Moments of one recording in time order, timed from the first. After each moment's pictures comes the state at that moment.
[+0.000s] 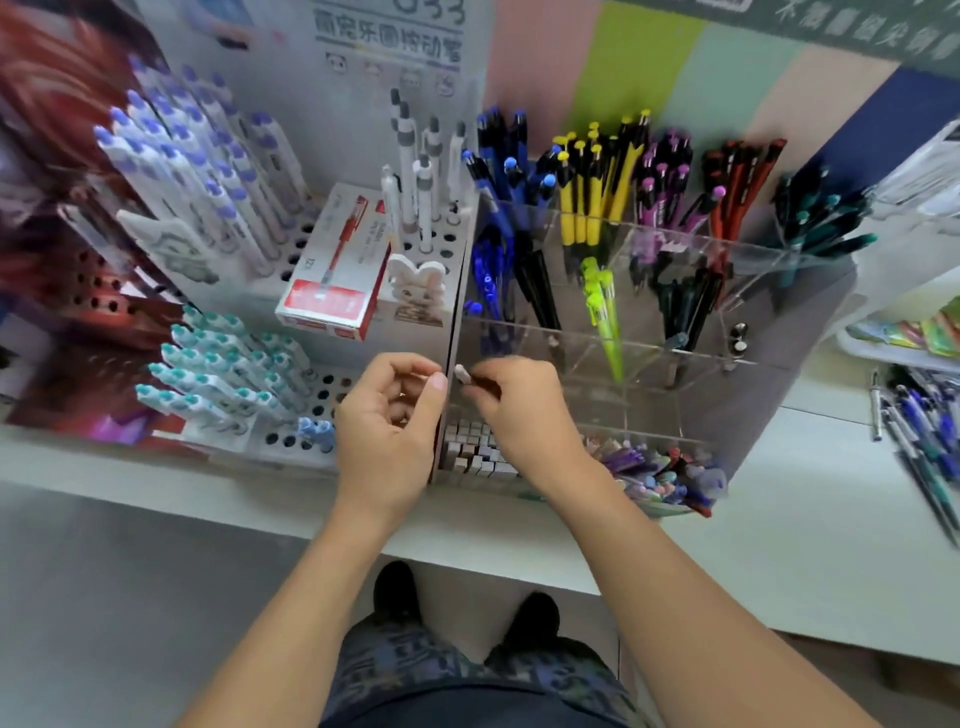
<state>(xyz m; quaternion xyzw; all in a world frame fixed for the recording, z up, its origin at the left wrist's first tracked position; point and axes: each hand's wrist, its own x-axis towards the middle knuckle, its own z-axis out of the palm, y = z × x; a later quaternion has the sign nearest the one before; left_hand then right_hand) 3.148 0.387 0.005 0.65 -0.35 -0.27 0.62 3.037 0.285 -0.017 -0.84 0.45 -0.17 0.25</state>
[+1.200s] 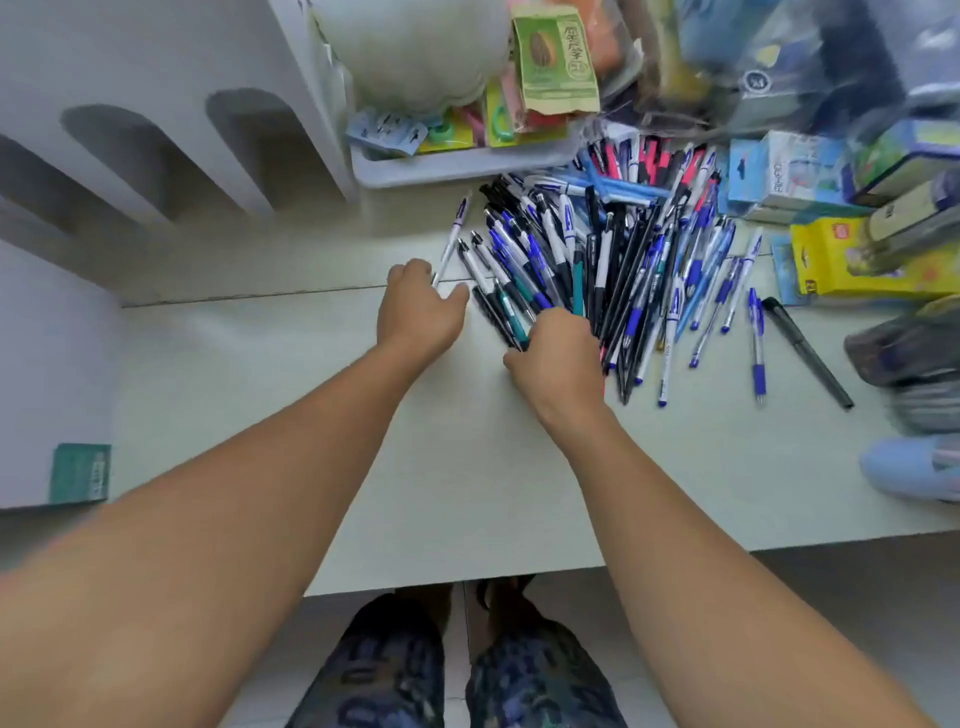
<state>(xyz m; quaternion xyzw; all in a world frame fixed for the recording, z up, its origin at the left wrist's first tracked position) 2.530 0.057 -0.155 0.80 -0.47 -0.32 0.20 2.382 0.086 -0.146 -0.61 0.74 -0.05 0.28</state>
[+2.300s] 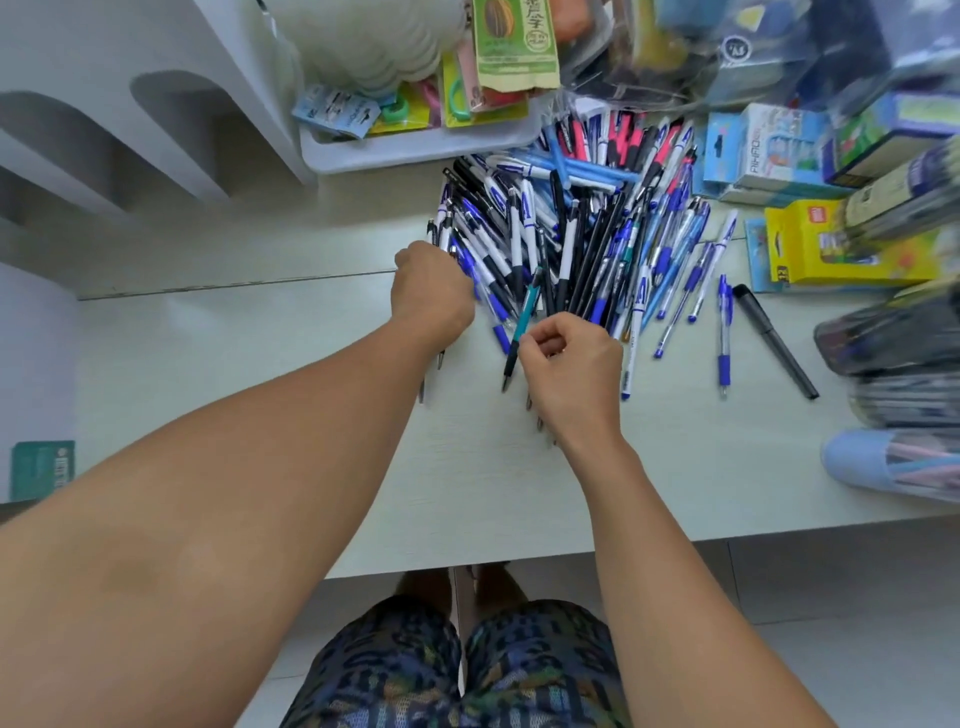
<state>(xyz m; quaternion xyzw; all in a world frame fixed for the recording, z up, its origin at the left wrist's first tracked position) 2.471 0.024 -0.156 0.85 -0.40 -0.33 0.12 2.328 0.109 -0.136 -0.53 0.71 -0.28 0.37</state>
